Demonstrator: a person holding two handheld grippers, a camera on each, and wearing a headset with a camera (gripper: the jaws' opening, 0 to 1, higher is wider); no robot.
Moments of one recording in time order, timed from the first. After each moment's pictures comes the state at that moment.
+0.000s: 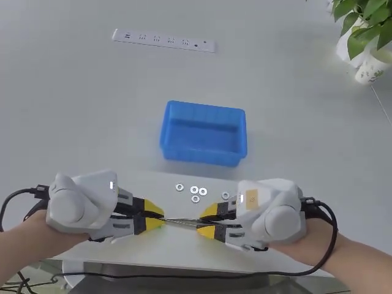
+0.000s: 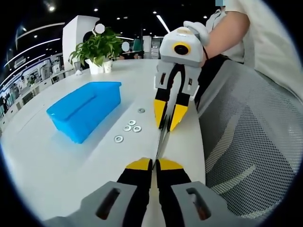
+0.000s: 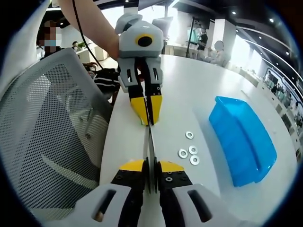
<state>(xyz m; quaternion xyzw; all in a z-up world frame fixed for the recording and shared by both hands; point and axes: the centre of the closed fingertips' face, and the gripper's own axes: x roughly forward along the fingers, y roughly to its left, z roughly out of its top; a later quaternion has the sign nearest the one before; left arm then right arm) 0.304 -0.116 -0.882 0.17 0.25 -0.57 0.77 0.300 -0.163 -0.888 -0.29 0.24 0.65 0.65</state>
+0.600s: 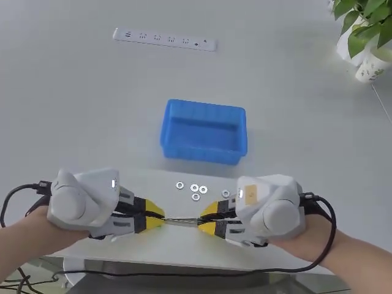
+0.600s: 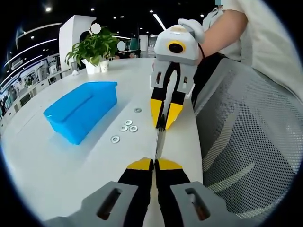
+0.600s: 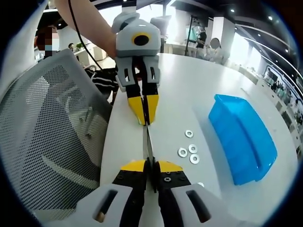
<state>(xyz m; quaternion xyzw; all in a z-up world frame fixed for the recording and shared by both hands) 0.300 -0.119 -0.883 0.17 0.25 -0.58 0.76 0.300 -0.164 -0.888 -0.29 0.25 0.65 0.66</state>
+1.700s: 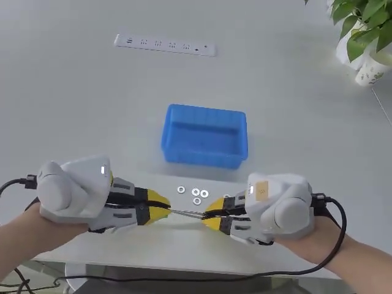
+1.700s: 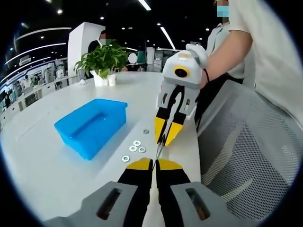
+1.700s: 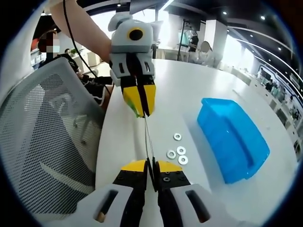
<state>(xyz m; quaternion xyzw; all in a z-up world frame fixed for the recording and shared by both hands) 0.313 -0.125 -0.840 0.12 0.21 -0.56 0.79 0.314 -0.167 -0.875 -0.27 0.24 0.63 0.69</state>
